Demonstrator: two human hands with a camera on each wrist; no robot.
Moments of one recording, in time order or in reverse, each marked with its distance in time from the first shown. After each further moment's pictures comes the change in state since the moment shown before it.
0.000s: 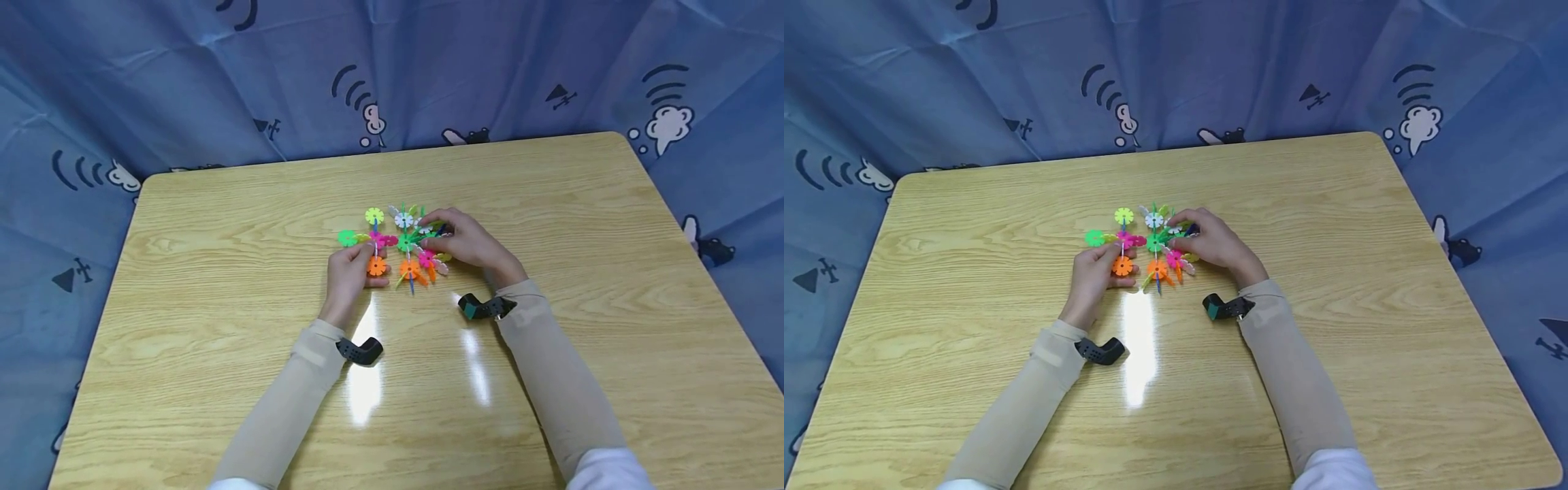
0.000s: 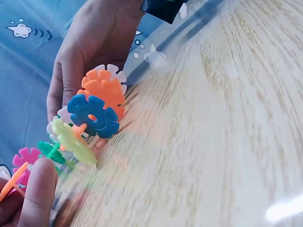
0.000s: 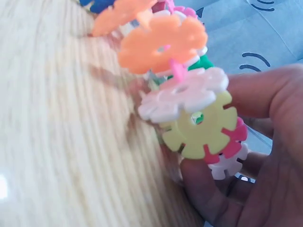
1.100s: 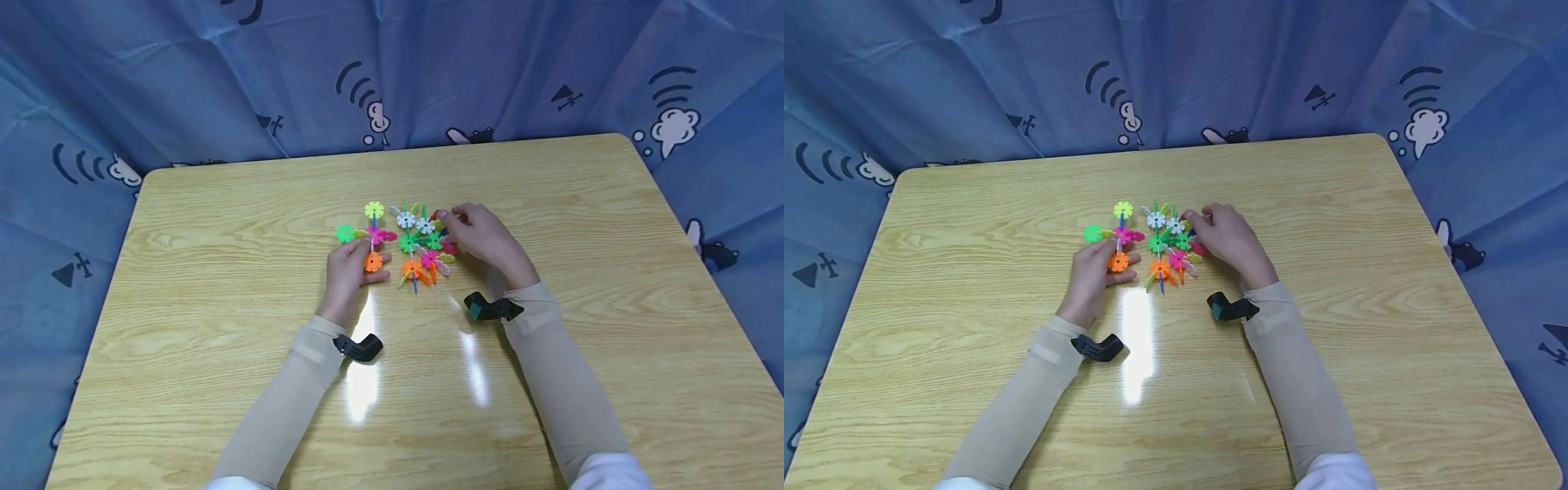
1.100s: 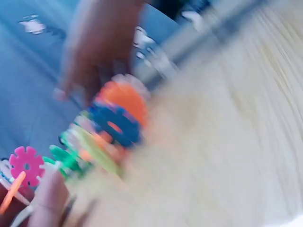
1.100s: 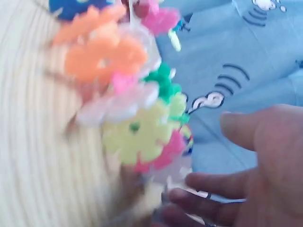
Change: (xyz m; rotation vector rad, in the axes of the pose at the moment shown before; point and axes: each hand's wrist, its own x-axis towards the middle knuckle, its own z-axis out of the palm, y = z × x) left_hand 0.002 0.004 -0.006 -0.136 -0.026 -0.045; right_hand -0.016 -0.031 -0.012 -0.197 0.102 0.246
